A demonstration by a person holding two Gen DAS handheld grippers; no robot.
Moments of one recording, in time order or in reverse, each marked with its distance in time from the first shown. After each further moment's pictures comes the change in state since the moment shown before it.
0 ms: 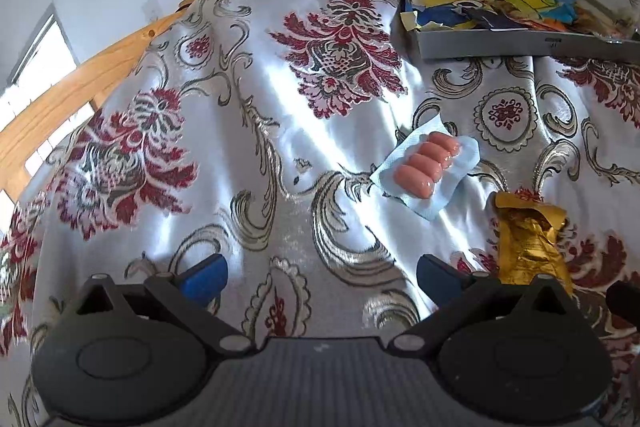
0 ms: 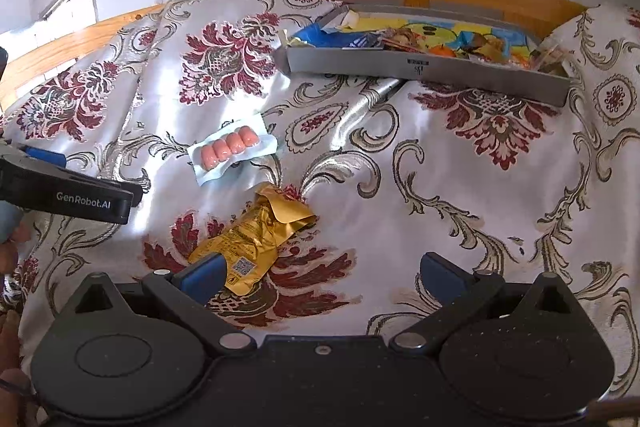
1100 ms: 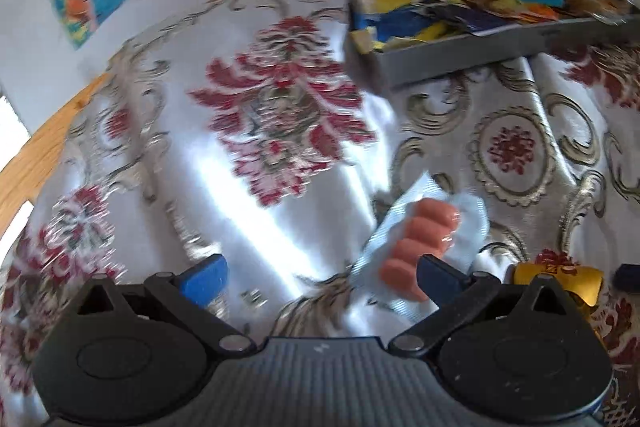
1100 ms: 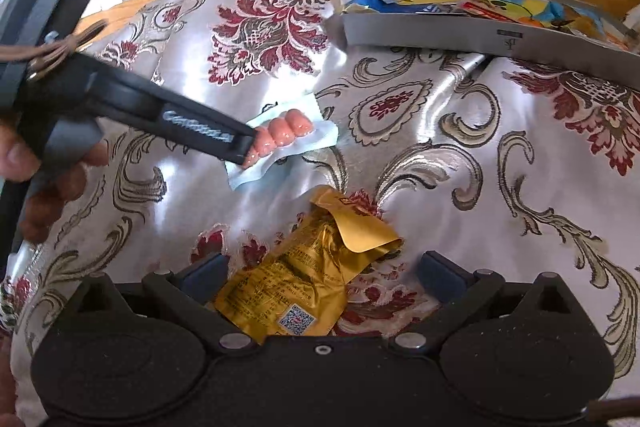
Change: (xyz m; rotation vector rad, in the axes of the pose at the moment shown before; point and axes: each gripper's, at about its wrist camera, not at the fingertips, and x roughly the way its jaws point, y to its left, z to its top) left arm 0.064 -0.027 0.059 0.198 -0.048 -0.069; right arm 0.074 0.027 0.011 -0.022 0.034 0.139
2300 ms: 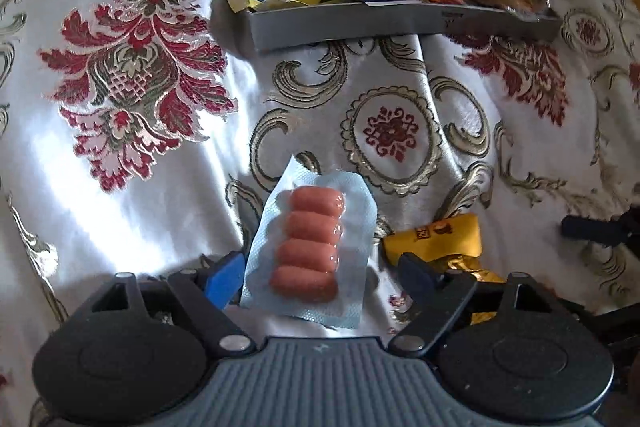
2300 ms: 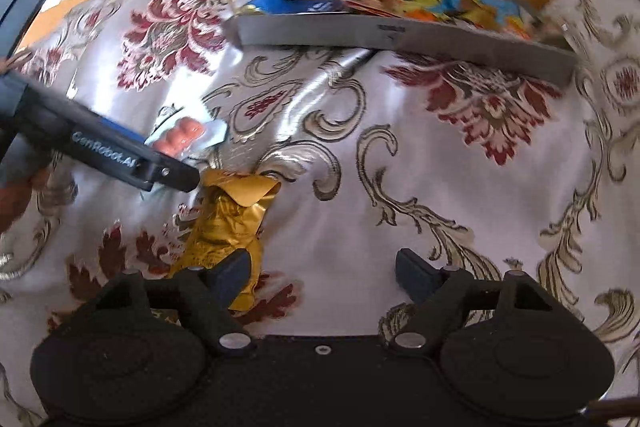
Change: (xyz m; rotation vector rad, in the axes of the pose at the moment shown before) left arm 0.020 -0.007 0.009 -0.030 0.134 -0.444; right arm -0.030 -0.050 0.006 0.057 0.049 -0.198
